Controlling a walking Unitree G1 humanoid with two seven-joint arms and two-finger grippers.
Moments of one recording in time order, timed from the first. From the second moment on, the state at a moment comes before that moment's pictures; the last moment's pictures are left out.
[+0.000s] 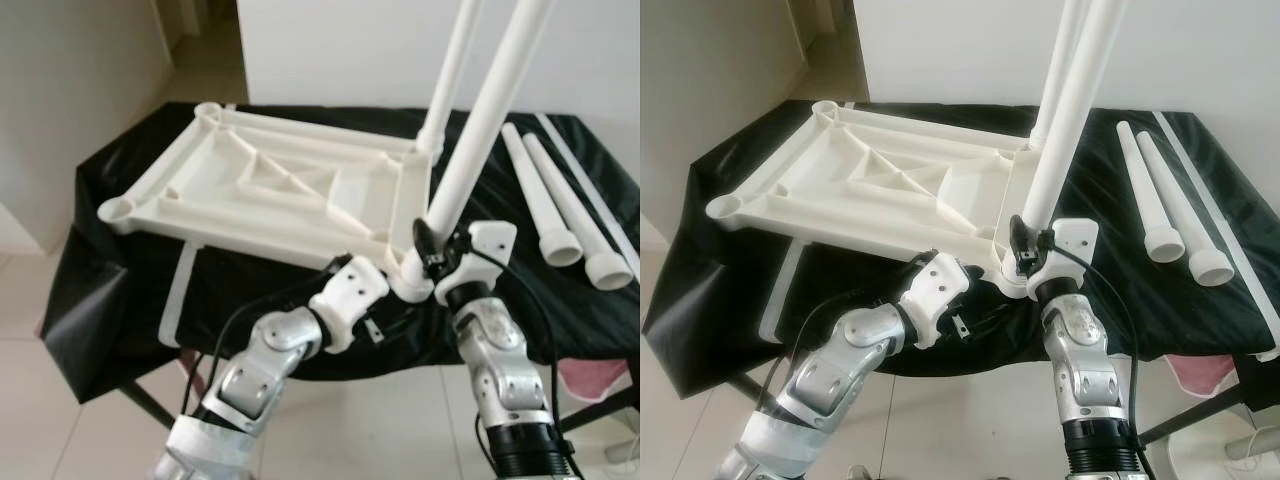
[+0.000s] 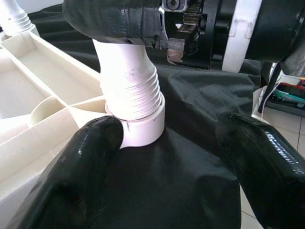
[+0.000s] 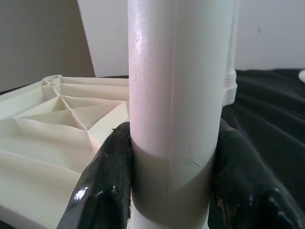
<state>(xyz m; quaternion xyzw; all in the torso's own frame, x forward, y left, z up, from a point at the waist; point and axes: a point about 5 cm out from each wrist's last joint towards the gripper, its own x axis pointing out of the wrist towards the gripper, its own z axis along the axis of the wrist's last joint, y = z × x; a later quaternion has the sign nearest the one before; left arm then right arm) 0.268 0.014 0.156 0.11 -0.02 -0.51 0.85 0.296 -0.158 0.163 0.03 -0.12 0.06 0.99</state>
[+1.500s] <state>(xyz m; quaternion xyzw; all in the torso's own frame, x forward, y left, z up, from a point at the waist) 0.269 0.020 0.160 0.13 -0.01 -0.52 0.84 0.285 -0.161 0.136 0.03 -0.13 0.12 0.98</state>
